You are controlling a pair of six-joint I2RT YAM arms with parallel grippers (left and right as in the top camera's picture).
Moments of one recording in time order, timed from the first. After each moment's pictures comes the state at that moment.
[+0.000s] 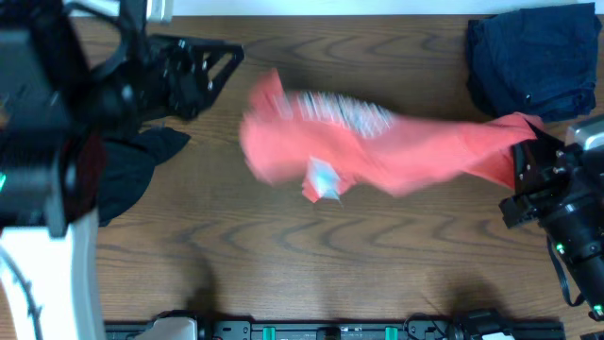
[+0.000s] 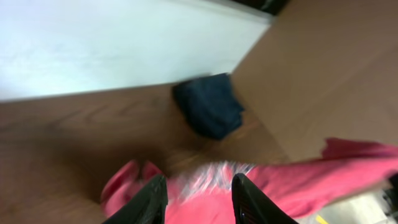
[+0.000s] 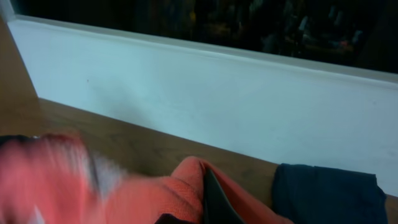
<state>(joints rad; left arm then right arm) -0.01 1.34 1.98 -1.05 0.84 -0.21 0.18 0.77 1.41 -0.76 -0.12 -0.05</state>
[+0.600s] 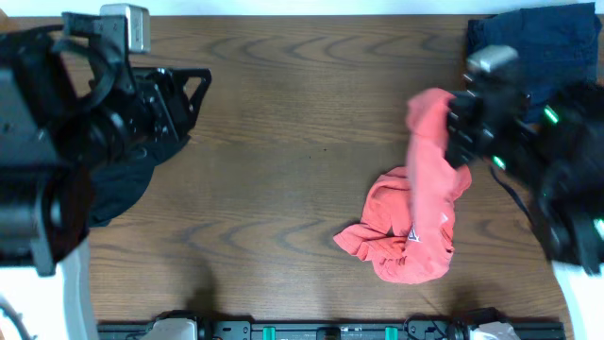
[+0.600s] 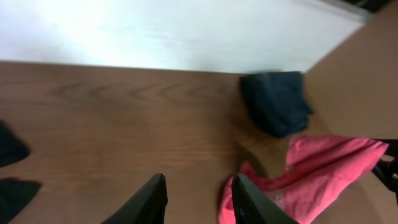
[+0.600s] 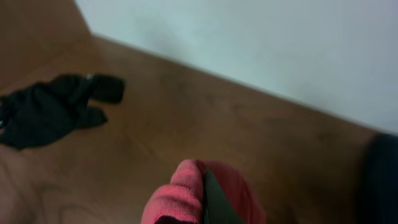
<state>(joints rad) 0.00 1.32 1.99 -1.23 0.50 -0.20 0.20 1.14 1.41 -0.75 -0.38 -0.06</state>
